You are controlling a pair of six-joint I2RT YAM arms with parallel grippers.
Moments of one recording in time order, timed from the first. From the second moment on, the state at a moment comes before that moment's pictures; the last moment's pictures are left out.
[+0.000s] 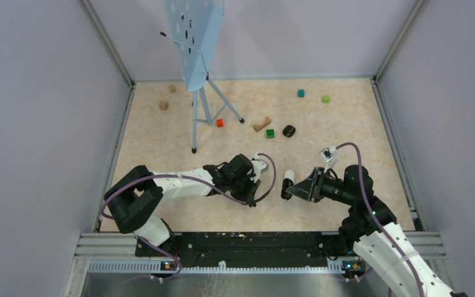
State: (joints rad) left arm -0.94 1.55 0.78 -0.20 0.21 -0.24; right arm 0.43 0.41 0.37 -0.31 -0.58 0.72
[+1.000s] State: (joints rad) left arm -0.95 1.55 0.78 -0.21 0.34 -0.24; right arm 0.43 0.41 0.37 -0.31 -0.57 0.72
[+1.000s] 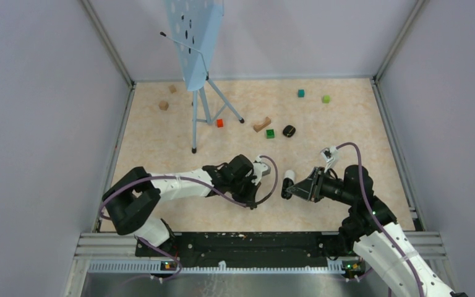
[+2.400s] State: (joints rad) left arm -0.99 1.05 0.59 0.25 0.05 -0.77; right arm 0.58 0.54 0.13 0.31 -0.33 1.17
